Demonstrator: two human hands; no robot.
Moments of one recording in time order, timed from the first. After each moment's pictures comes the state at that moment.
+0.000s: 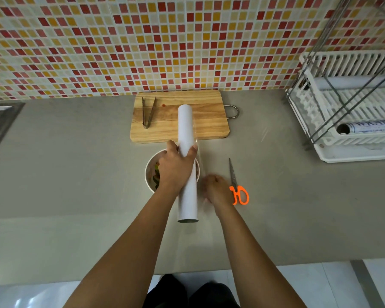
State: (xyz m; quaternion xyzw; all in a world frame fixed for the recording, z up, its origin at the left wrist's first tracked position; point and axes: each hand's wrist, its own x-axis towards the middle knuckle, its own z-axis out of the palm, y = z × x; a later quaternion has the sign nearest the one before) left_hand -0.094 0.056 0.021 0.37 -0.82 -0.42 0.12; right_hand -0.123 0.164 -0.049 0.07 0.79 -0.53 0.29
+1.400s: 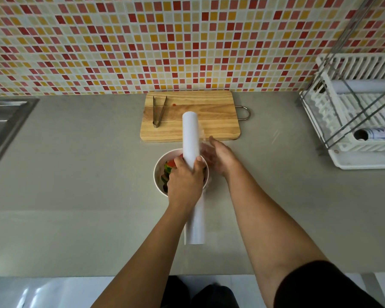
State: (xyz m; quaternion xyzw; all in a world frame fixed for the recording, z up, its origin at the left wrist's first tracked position) left_hand -0.068 0.079 0.026 0.42 -0.80 -0.40 0.12; right_hand -0.204 0.108 -0.023 0.15 0.57 -0.70 0.41
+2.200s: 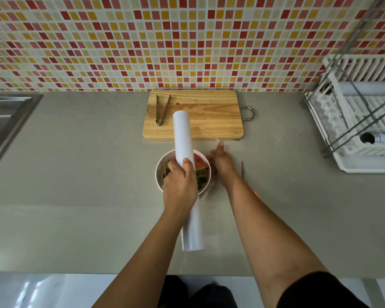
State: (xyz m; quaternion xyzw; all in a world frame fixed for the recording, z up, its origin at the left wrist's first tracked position) left_hand -0.054 0.077 0.034 0.46 -0.75 -0.46 0.14; right_hand -0.193 0.110 -0.057 0.08 0.70 -0.62 0.33
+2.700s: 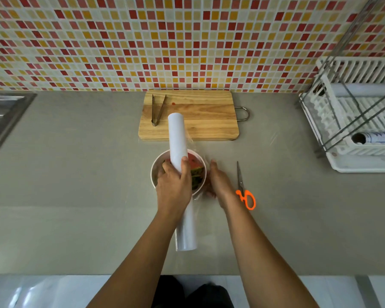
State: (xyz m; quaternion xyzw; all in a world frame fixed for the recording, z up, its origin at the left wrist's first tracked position) left_hand -0.050 0.074 0.023 0.45 -0.76 -0.45 0.15; right_hand -0.151 0.142 -0.054 0.04 0.77 -0.52 0.37
